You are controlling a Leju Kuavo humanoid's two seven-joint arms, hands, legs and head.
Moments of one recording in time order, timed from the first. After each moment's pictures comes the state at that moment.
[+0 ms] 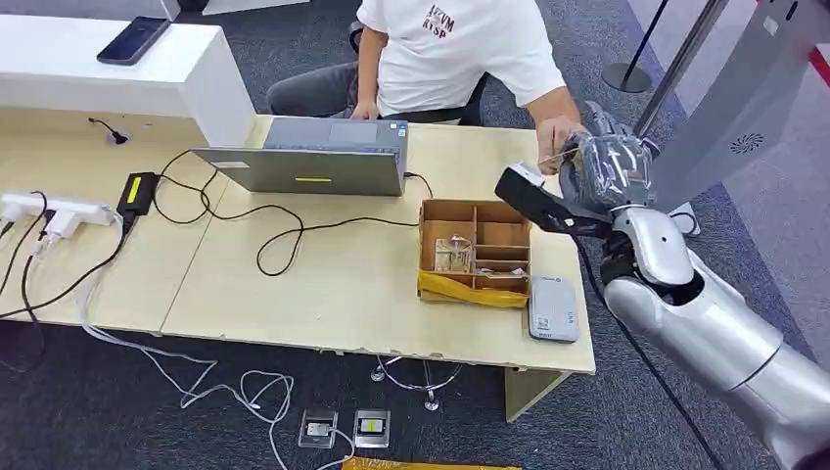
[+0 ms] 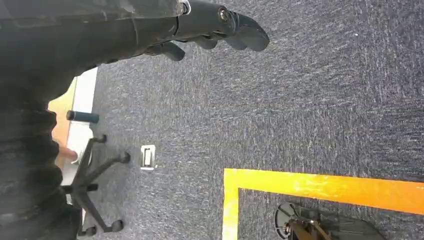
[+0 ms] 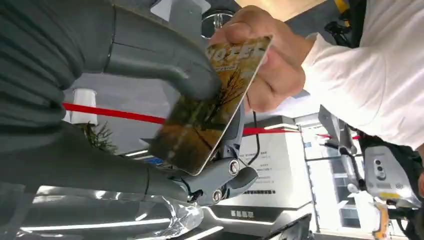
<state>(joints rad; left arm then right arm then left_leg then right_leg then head) -0.12 0.04 -1.12 -0.28 0.90 0.63 -0.08 -1.01 -0.46 1.02 -1.32 0.56 -0.14 0.56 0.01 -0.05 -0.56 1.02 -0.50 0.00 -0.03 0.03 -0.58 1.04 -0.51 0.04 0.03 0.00</state>
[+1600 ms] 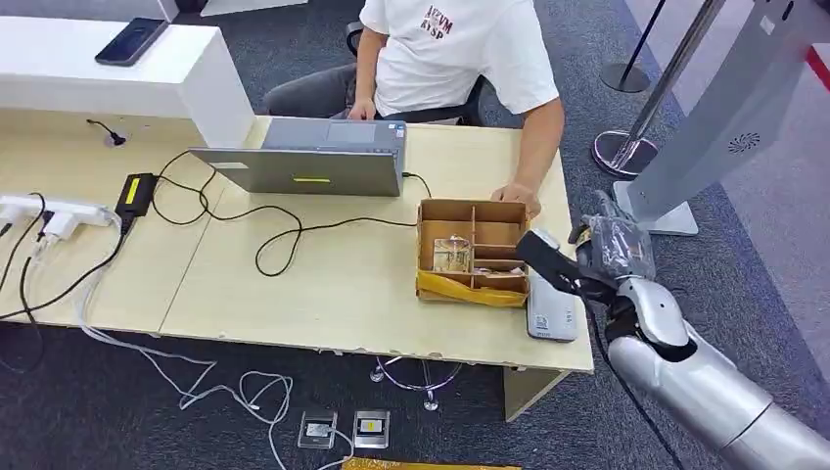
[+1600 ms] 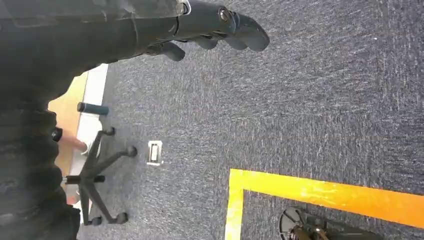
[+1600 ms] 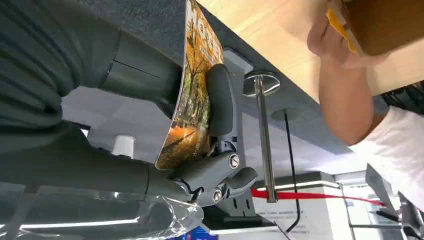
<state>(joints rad) -0.11 0.05 -1.12 -0.28 0.95 0.65 -0.06 -0.78 -0.52 1.00 -1.28 0.48 -0.21 0.55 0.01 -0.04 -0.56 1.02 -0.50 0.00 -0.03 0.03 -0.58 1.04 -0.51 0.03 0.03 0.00</state>
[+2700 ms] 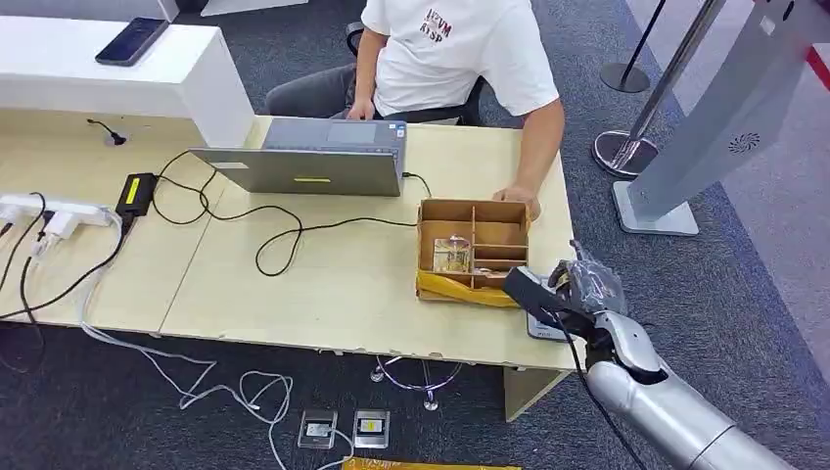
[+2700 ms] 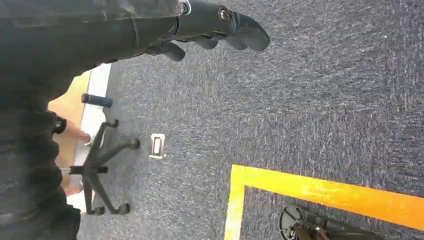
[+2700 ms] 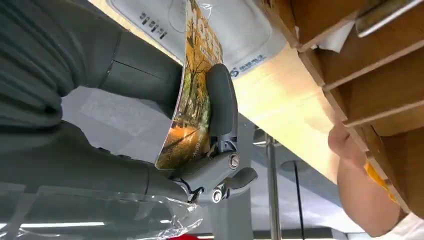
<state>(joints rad) -0.11 0.05 -1.12 -0.28 0.99 0.65 -0.06 -0.68 -0.44 1.00 -1.13 0.40 -0.22 0.46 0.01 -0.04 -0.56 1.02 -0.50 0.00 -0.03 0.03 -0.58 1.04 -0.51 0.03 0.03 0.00</state>
